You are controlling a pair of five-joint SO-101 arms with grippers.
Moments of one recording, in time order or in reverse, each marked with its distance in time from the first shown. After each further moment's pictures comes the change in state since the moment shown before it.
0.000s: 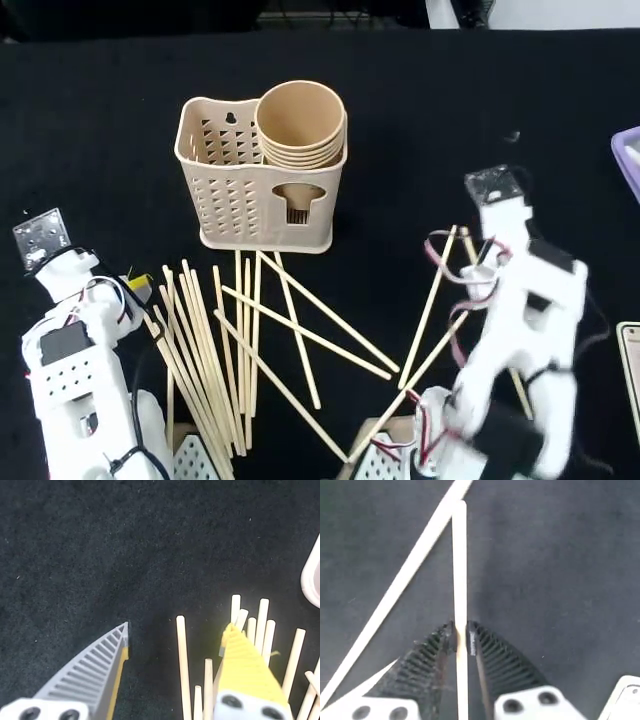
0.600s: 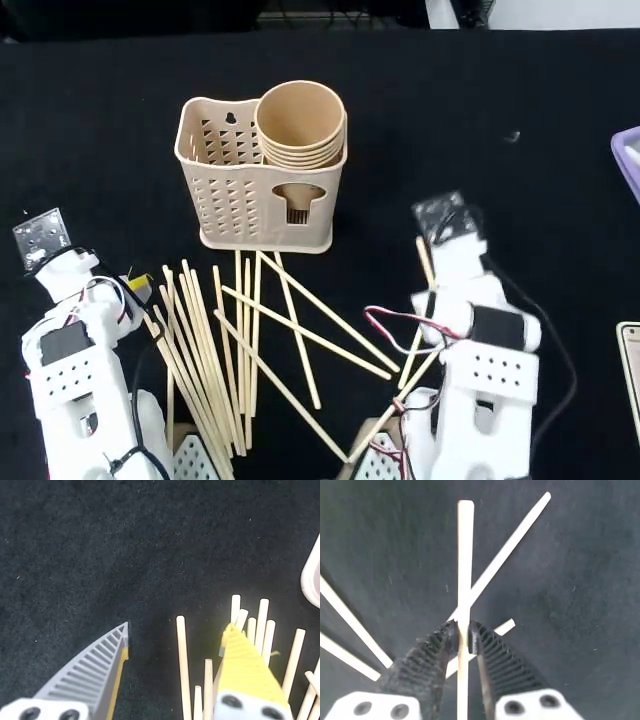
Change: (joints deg) left arm 0.0 0.0 0.0 0.0 0.0; right arm -15.1 -37.5 16.1 13.0 -16.4
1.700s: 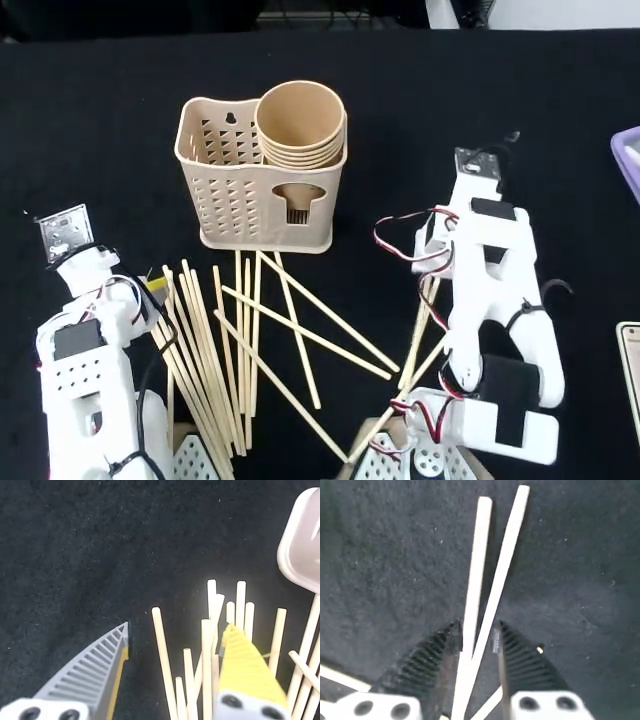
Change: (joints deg) left arm 5.9 0.0 0.9 0.0 0.1; right arm -0.7 52.4 -27.8 -5.0 -25.9
